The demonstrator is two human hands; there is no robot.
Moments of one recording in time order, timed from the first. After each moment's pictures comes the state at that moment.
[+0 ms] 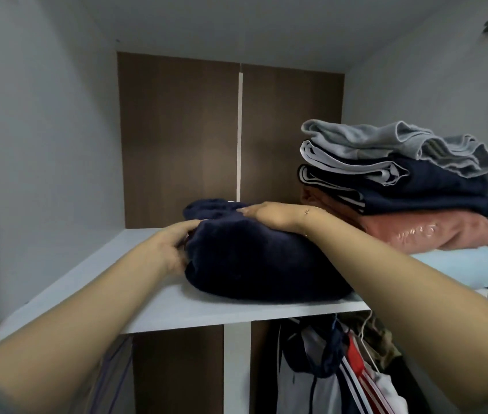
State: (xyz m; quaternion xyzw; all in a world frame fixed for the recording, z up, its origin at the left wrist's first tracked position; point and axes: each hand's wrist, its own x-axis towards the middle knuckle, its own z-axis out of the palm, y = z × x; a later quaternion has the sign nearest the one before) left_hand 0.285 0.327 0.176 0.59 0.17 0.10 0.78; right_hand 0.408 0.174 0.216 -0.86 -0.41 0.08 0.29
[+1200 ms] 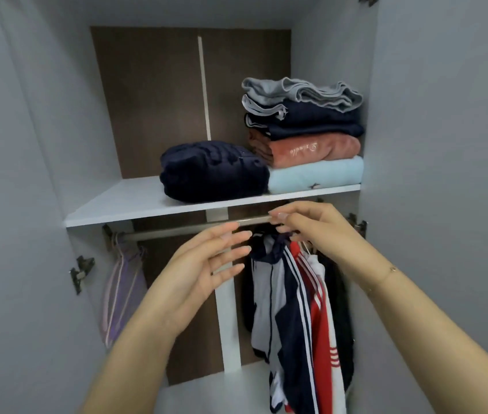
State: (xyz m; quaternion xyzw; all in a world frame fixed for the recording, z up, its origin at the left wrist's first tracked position) left_hand 0.031 0.096 0.074 0.63 -0.03 0.14 0.77; right_hand 0.138 -0.092 0.101 -0.74 -0.32 -0.01 0.59
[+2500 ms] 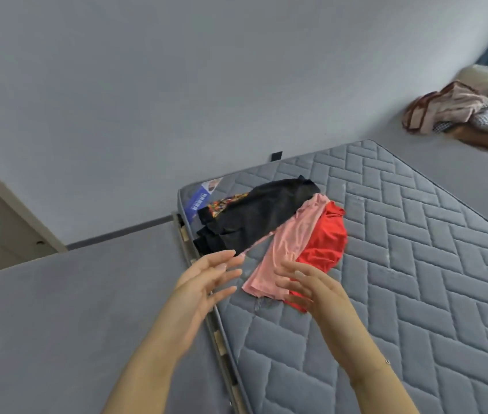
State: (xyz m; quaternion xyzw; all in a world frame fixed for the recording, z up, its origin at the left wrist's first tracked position) left_hand -0.401 -0.685 -0.191 0.50 -0.31 -0.62 0.52; right_hand -0.614 -0.713 -0.203 -0.43 0.48 -0.42 0.64
